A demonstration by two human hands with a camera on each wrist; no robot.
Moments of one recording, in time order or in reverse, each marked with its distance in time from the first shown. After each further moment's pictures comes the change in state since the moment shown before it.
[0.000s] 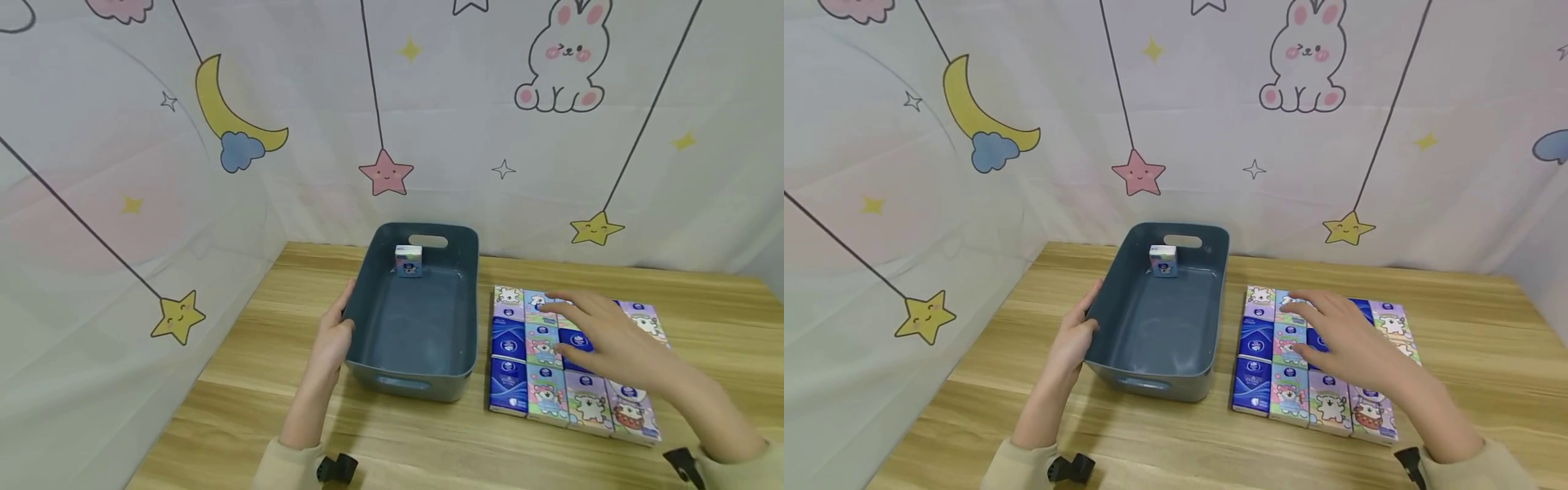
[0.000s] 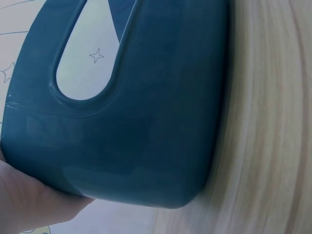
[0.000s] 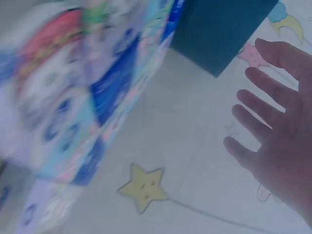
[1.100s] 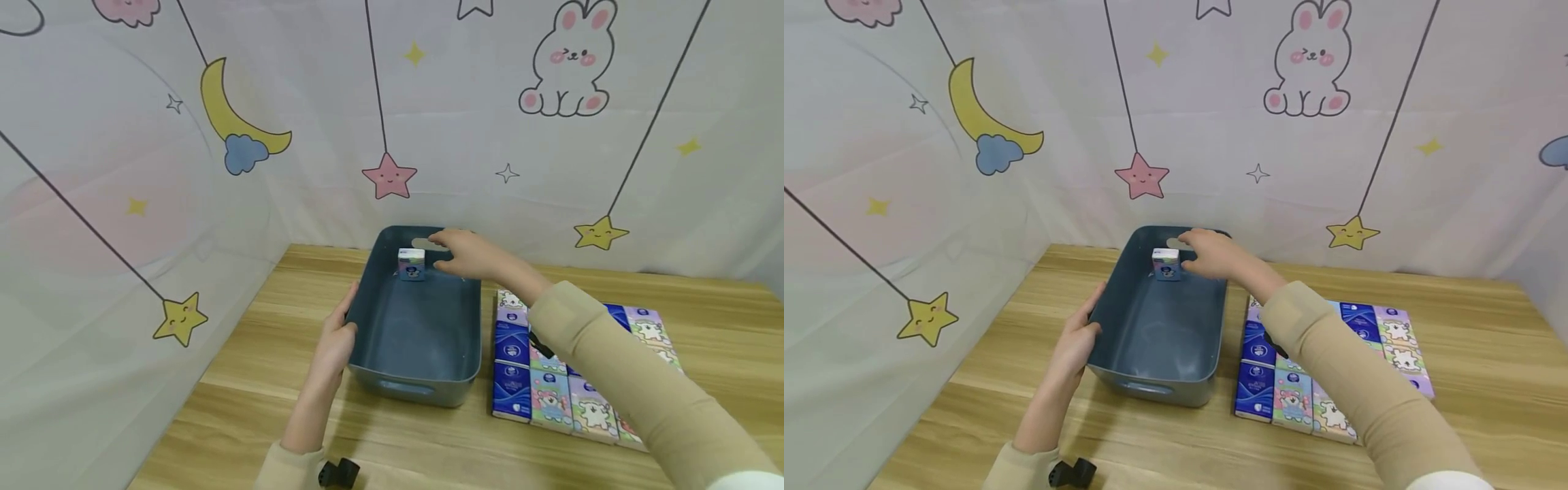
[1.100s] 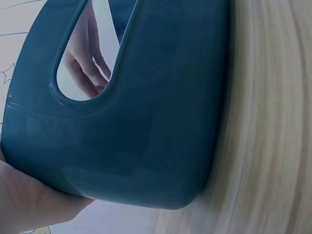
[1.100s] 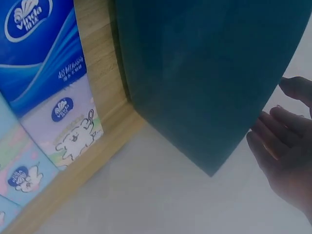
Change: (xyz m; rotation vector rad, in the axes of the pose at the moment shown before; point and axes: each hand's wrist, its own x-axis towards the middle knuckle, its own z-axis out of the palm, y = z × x) left_hand 0.000 0.000 0.000 -0.008 -0.008 0.010; right_hand 0.209 -0.035 0.032 0.119 -0.302 0.094
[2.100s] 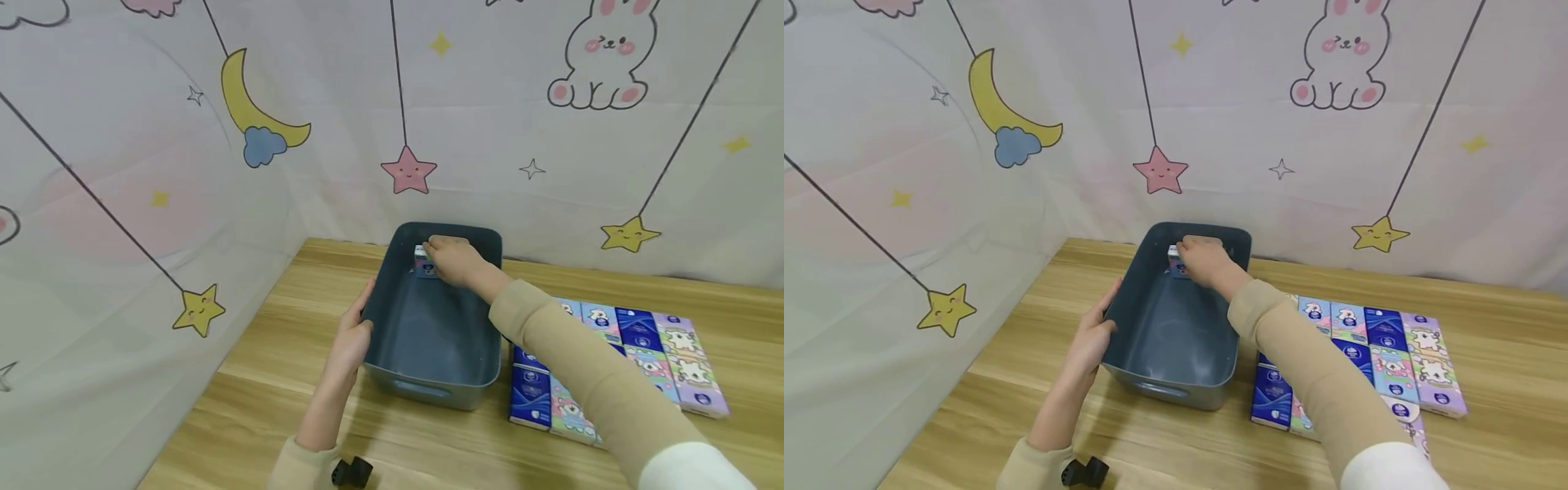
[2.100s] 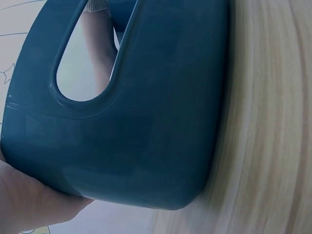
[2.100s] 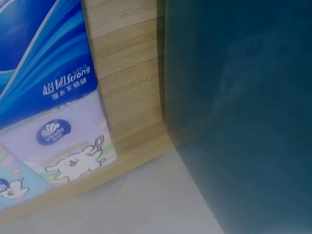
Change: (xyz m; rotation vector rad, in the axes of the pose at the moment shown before) left_hand 0.000 -0.004 0.000 0.005 0.010 0.022; right_hand 0.060 0.004 0.065 -0.436 0.096 -0.140
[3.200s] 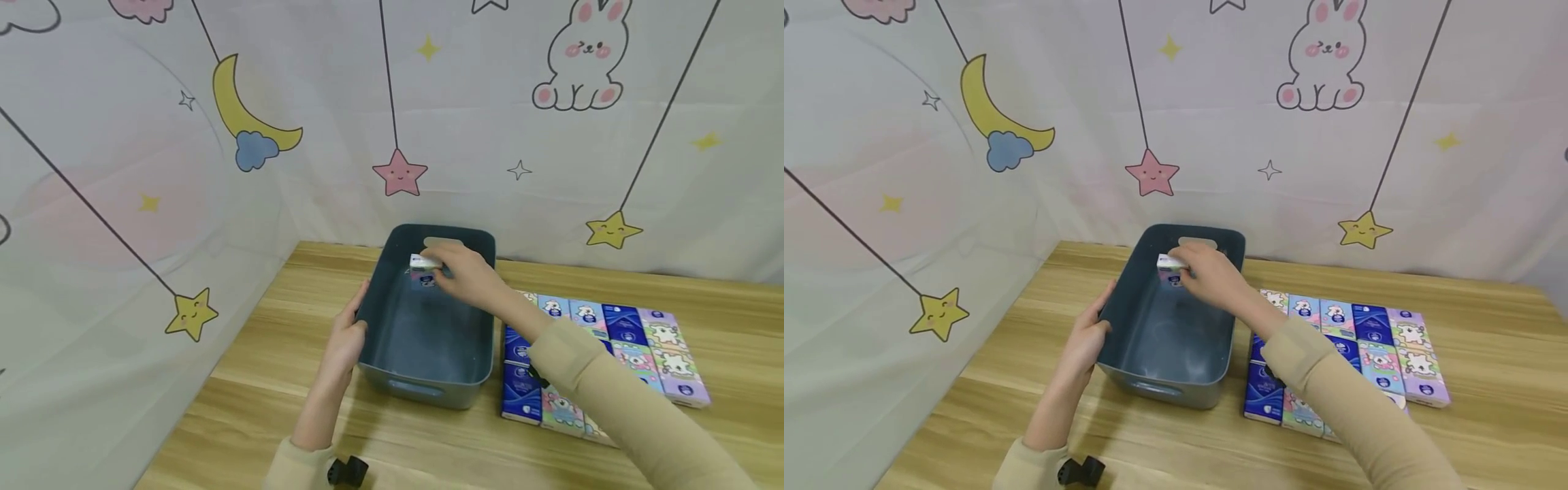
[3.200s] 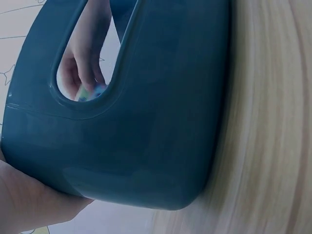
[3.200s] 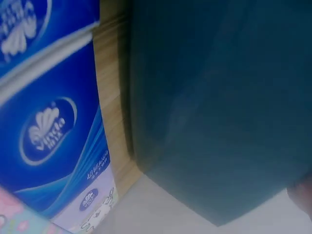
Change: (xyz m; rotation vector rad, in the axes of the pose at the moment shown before) left_hand 0.001 -0.002 0.000 -0.003 -0.005 0.008; right_hand -0.063 -0.019 -0.026 0.429 0.341 0.046
